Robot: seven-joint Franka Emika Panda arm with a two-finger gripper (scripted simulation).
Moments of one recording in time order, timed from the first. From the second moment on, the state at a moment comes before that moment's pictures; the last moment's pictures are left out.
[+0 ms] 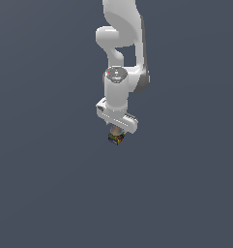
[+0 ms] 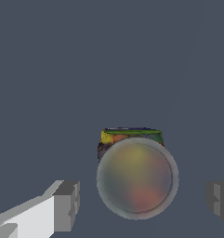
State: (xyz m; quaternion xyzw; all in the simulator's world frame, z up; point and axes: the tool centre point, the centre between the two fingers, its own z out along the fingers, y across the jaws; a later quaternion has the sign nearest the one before) arm -0.072 0.002 0.108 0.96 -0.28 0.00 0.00
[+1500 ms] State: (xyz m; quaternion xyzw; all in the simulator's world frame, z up) arm -0.072 0.003 0.059 0.96 -0.28 0.00 0.00
